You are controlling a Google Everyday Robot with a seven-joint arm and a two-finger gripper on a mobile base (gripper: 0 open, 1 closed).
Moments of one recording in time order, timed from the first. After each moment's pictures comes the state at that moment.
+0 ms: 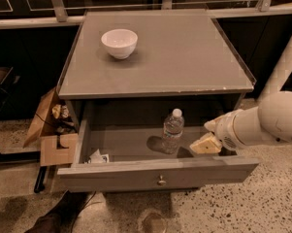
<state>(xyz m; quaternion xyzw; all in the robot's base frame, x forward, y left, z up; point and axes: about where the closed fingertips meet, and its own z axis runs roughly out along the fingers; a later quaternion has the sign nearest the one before) 0.503 -0.193 0.734 -0.42 0.85 0.07 0.31</state>
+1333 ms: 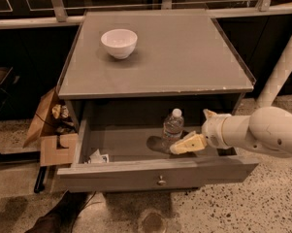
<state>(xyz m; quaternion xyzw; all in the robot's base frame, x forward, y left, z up) 0.552 -0.159 0.704 -0.36 0.83 0.16 0.41</state>
